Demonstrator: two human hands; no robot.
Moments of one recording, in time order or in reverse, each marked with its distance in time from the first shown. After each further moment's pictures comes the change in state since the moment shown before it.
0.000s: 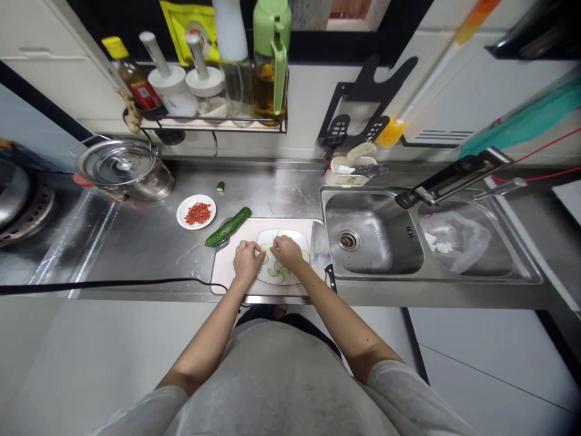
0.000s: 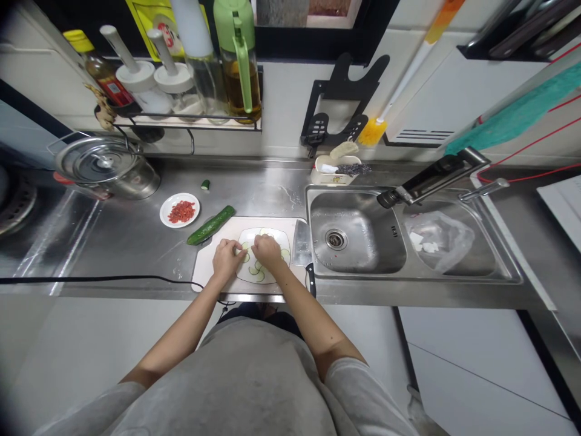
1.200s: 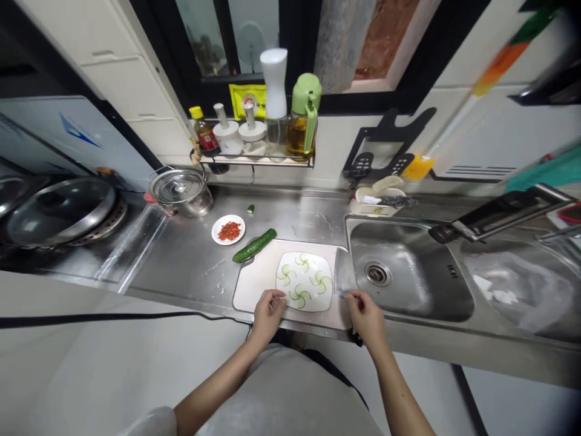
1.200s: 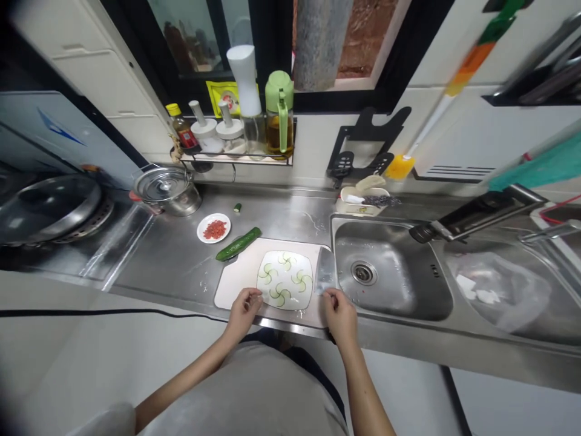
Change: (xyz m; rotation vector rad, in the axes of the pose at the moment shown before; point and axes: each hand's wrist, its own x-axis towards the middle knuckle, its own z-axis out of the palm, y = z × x) left_hand -0.094 -0.005 -0.007 -0.728 0.036 0.011; right_hand -0.118 0.099 -0.010 0.377 0.504 0.264
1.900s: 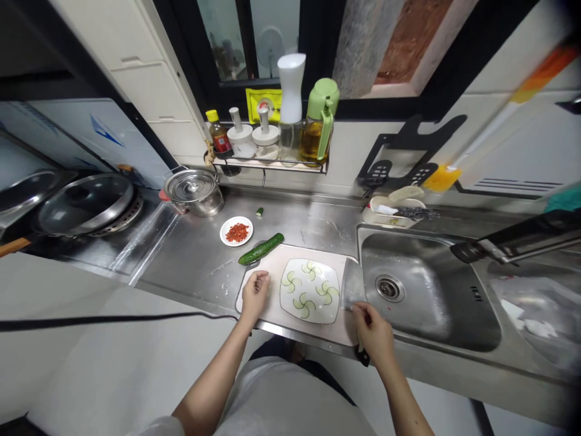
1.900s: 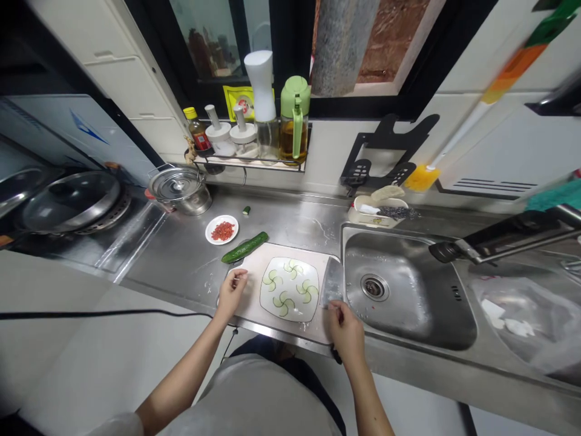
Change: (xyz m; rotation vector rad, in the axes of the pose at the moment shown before) left_hand 0.058 0.001 -0.031 -0.036 0.253 -0.033; right_hand 0.009 0.004 0.001 0.026 -0.056 -0.049
